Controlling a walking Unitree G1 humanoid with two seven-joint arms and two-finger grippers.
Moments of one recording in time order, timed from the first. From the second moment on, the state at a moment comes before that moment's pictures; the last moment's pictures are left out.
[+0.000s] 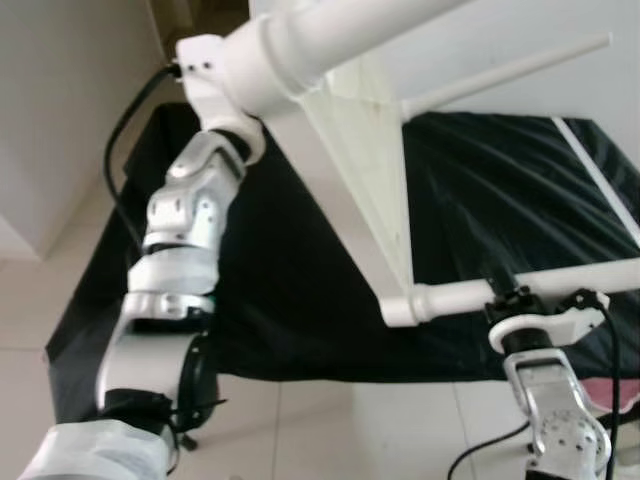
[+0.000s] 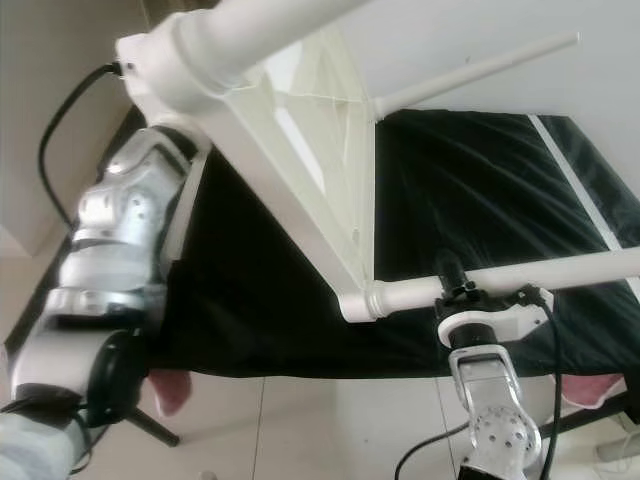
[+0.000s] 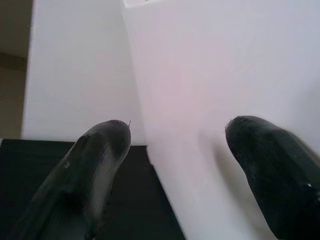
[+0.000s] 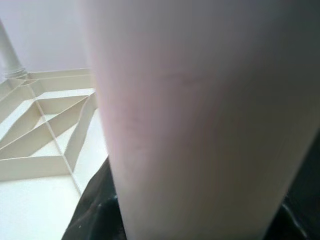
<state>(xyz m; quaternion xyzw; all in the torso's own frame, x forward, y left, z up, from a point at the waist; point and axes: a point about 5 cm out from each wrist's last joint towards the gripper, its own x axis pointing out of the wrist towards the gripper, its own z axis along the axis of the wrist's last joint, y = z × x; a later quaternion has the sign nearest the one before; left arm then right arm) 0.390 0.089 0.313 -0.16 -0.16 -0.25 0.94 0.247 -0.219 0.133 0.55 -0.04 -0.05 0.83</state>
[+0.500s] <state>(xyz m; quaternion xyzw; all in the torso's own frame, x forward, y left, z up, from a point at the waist) 0.392 0.063 0.341 -0.16 -0.18 -0.28 0.93 0.203 -0.229 0.118 0.54 -0.01 -0.10 0.84</state>
